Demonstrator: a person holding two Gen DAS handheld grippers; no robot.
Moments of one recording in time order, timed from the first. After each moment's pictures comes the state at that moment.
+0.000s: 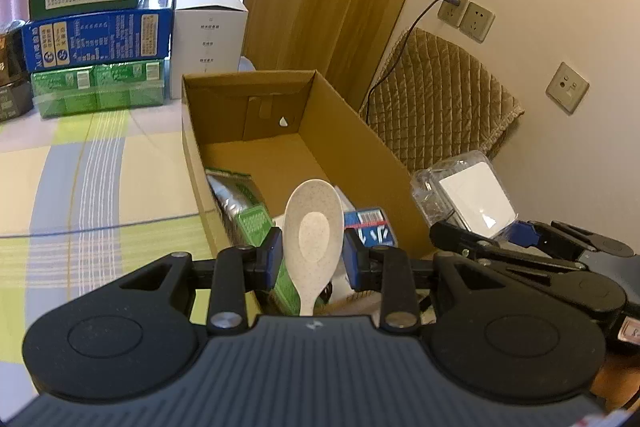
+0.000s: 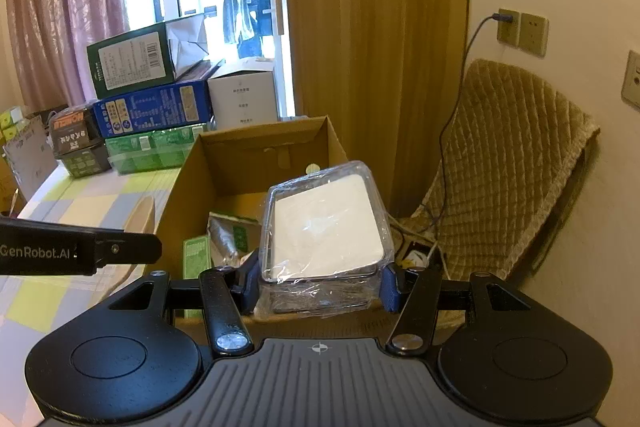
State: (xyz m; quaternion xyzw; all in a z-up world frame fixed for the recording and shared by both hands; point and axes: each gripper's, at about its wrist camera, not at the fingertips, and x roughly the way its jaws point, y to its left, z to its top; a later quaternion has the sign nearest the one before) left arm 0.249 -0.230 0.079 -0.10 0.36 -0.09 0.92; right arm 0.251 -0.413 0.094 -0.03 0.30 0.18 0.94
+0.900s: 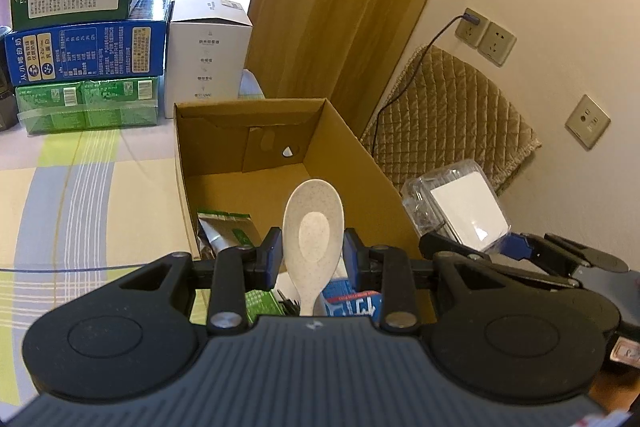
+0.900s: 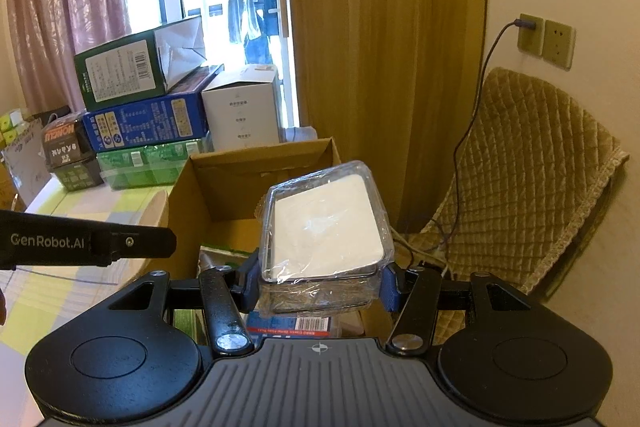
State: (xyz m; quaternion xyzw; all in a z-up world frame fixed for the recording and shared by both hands) left arm 0.315 -0.223 0.083 -0.12 0.37 -0.08 0.92; right arm 0.317 -0.400 0.098 -0.03 0.31 0.19 0.93
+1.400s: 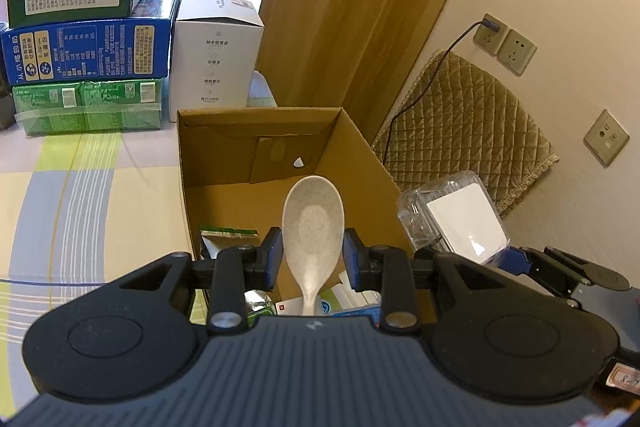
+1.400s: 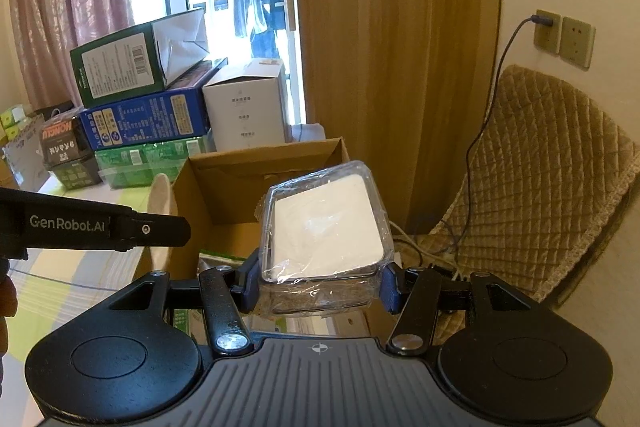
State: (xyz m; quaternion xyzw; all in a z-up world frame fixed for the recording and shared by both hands) left arm 0.346 -0.219 0.075 -0.13 0.37 -0.06 0.92; right arm 0.345 -0.386 0.090 -0.03 0.32 0.20 0.93
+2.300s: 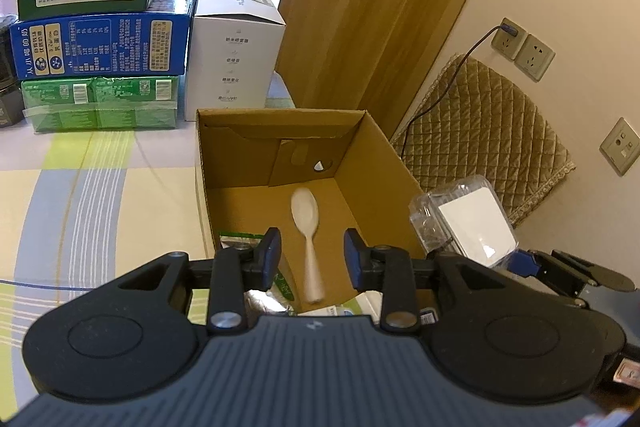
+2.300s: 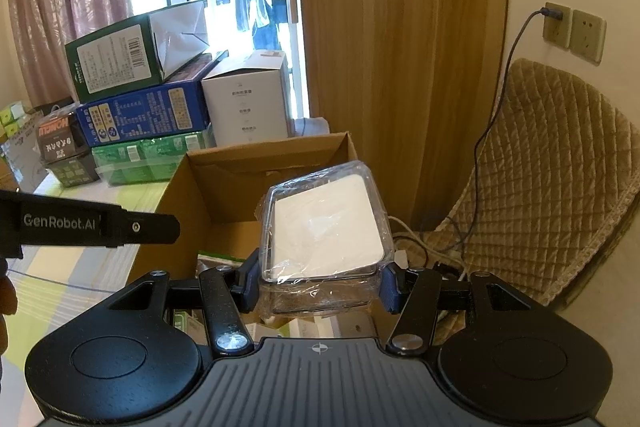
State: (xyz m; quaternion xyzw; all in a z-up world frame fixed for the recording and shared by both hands) left arm 0.354 -0.208 0.068 -0.13 0.37 -0.04 0.92; right arm 0.358 -0.379 0.082 -0.03 0.32 0.21 0.92
